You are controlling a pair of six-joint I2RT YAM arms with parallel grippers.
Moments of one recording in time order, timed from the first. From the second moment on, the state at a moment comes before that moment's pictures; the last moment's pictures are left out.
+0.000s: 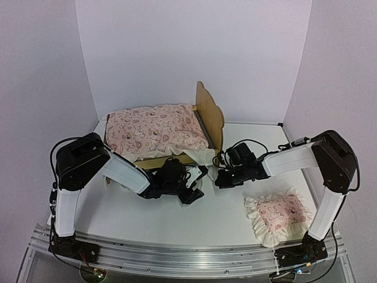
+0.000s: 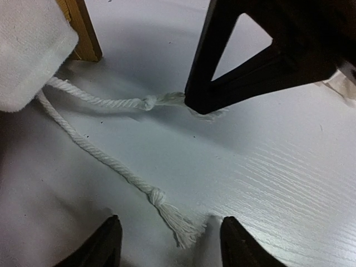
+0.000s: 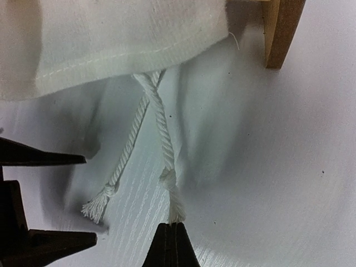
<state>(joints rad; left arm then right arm) -0.99 2.09 1.08 0.38 0.09 0.06 0.68 1.82 0.96 -0.08 -0.14 0.43</state>
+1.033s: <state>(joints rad) -0.90 2.00 1.25 0.11 0.39 0.14 0.70 1.53 0.71 0.05 -0.28 0.21</state>
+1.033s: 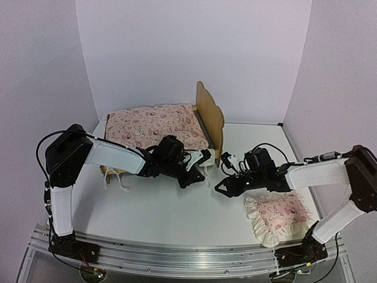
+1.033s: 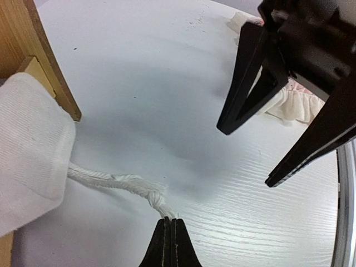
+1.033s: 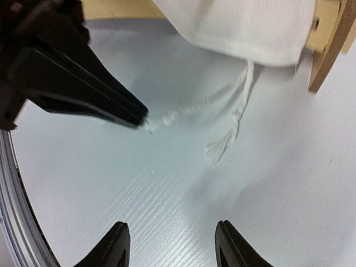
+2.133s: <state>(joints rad) -0.85 2.02 1.31 0.10 0.50 0.03 0.70 1.87 0.69 0.82 -0.25 -0.32</state>
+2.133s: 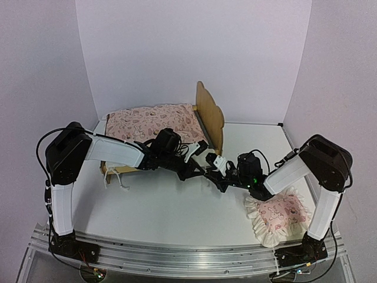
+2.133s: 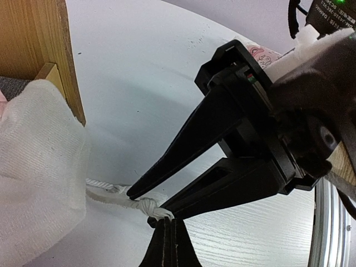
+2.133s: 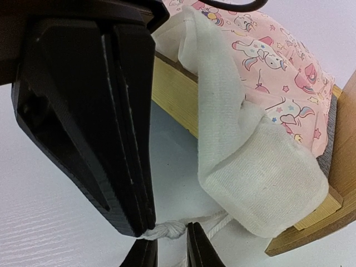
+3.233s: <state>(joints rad) -0.88 2.05 1.21 0.23 0.20 -0.32 0.70 1.86 0.62 0.83 -0.08 0.21</state>
